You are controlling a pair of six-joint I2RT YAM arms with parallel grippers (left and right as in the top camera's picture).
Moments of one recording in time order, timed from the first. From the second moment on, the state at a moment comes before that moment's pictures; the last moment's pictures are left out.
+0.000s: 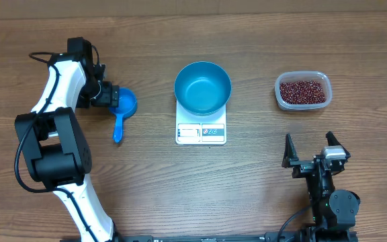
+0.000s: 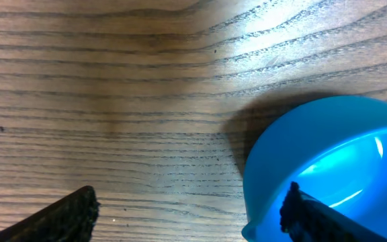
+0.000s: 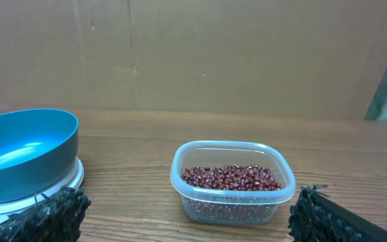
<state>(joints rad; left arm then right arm) 0.14 2.14 1.64 -0.99 -0.04 0.10 -0.03 0.01 0.02 -0.03 -0.07 -0.04</state>
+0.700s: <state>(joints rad) 0.14 2.14 1.65 -1.00 -0.02 0.11 -0.03 0.01 0.02 -0.03 -0.07 -0.03</state>
